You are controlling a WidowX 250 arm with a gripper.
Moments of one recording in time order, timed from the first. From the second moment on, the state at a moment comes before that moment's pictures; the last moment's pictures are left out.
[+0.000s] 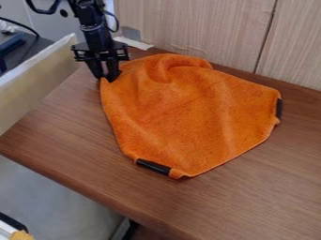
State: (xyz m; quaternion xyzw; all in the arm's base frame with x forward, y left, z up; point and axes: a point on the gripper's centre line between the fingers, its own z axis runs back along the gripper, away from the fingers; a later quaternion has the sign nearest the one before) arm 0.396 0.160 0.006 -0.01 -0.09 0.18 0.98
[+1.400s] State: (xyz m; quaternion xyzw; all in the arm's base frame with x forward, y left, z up) arm 0.425 0.074 0.069 -0.09 -0.09 0.19 0.97
